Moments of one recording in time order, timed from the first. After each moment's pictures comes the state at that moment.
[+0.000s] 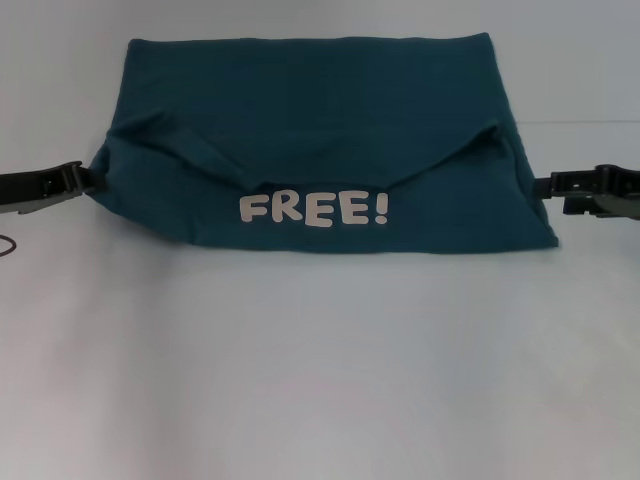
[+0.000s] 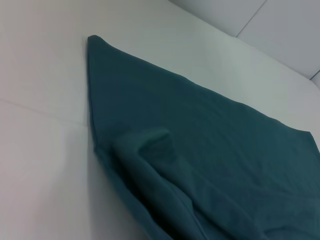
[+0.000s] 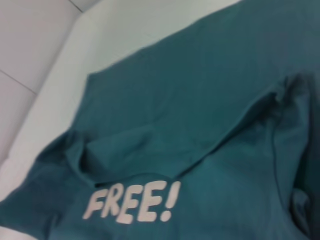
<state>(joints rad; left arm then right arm) -0.62 -1.98 0.65 0.69 2.20 1.03 -2.30 0.68 1.89 -0.68 -0.62 -2.22 -1.27 2.39</state>
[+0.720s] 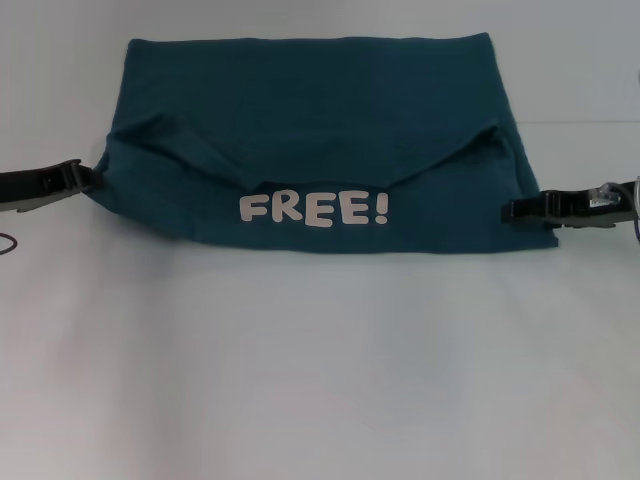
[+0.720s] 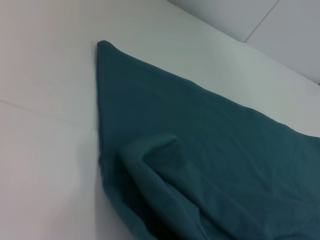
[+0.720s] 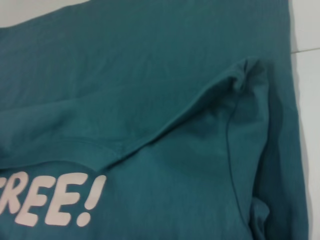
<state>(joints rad) -0.63 -1.99 0.66 0.68 2.20 0.99 -2.30 0.79 1.97 -0.83 -0.53 -2.42 -0.94 2.47</state>
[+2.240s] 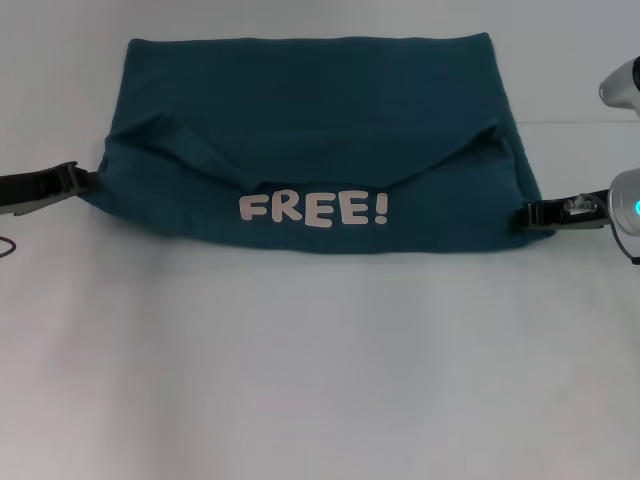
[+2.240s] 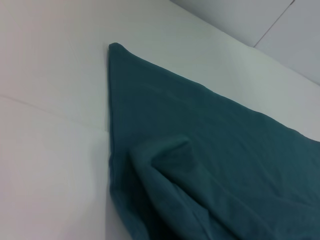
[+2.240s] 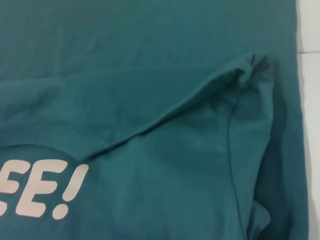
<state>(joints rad) -0.62 -1.99 0.66 0.67 2.19 0.96 -2.30 0.82 2.01 -0.86 -0.51 -2.52 -0.83 2.49</state>
